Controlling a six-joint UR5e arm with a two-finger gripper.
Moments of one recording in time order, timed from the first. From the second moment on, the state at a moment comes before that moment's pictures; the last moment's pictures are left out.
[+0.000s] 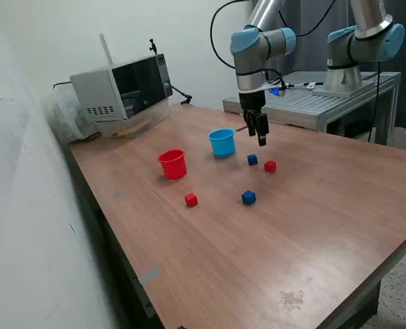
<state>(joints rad) -0.07 -1.09 1.86 -2.35 -1.57 3.47</state>
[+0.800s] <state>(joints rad) -0.07 -1.04 1.85 -2.39 -1.59 3.47</state>
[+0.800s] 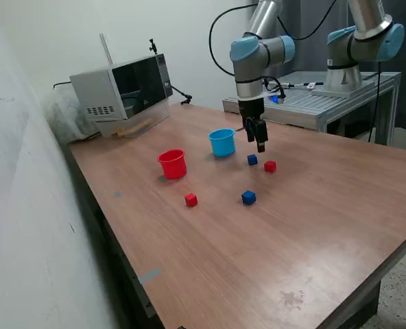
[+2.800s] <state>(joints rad) -0.09 -0.97 1.82 -2.41 -1.59 3.38</state>
